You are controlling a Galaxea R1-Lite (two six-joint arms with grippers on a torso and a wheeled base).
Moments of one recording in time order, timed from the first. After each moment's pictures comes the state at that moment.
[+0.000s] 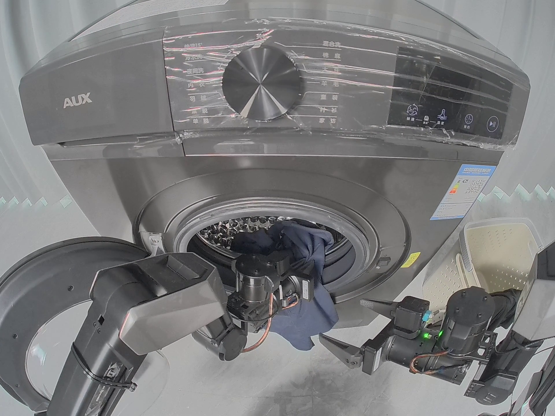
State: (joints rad) left arm -0.65 2.59 -1.16 -1.32 0.01 -0.17; right arm 0.79 1.95 -0.17 -1.54 -0.04 0.11
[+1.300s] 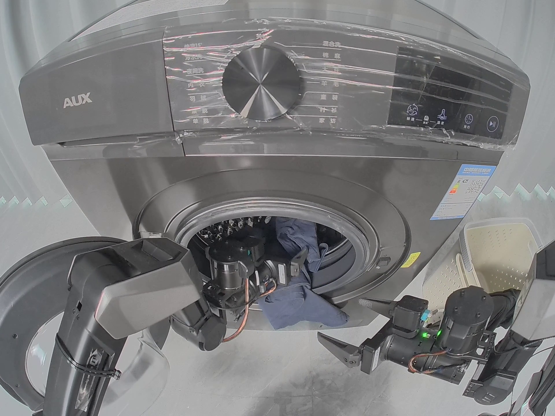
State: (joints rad) left arm -0.57 2.52 -1.09 -1.36 0.05 -0.13; right arm 0.79 1.95 -0.18 -1.54 -0.04 0.11
